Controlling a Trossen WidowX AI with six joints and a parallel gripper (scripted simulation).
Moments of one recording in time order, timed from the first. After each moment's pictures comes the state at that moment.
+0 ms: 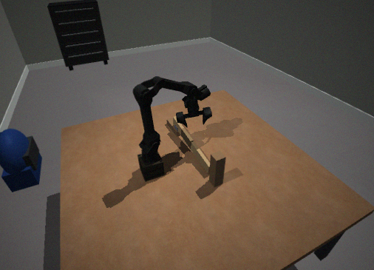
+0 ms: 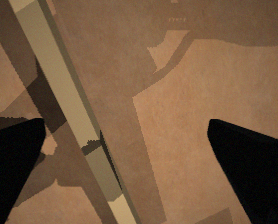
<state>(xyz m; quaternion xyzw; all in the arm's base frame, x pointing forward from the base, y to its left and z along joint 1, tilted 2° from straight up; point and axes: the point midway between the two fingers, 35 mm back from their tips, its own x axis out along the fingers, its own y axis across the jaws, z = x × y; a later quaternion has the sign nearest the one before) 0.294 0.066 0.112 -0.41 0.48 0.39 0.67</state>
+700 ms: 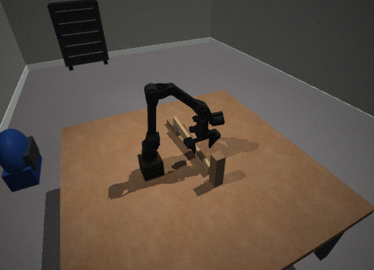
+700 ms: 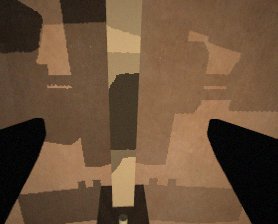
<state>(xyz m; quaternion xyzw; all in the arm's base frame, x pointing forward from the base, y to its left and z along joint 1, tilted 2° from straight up) 0.269 -0.065 0.043 -0.51 0.49 0.48 0.52</state>
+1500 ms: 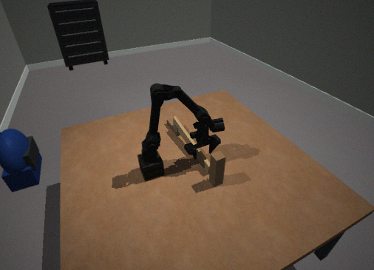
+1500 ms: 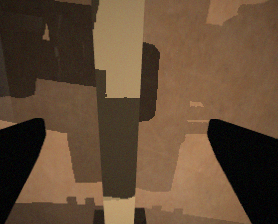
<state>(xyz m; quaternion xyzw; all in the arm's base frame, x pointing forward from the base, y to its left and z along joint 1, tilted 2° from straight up) 0.274 -0.068 0.006 -0.51 0.48 0.48 0.52</state>
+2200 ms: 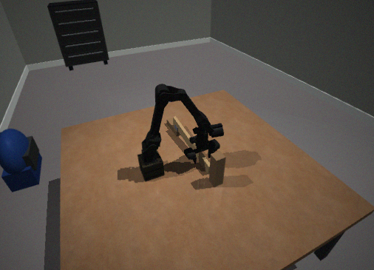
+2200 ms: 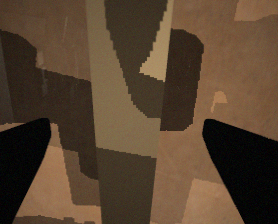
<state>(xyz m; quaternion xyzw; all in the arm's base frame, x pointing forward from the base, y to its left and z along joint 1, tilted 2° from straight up) 0.273 -0.068 -0.025 -0.51 0.49 0.48 0.52</state>
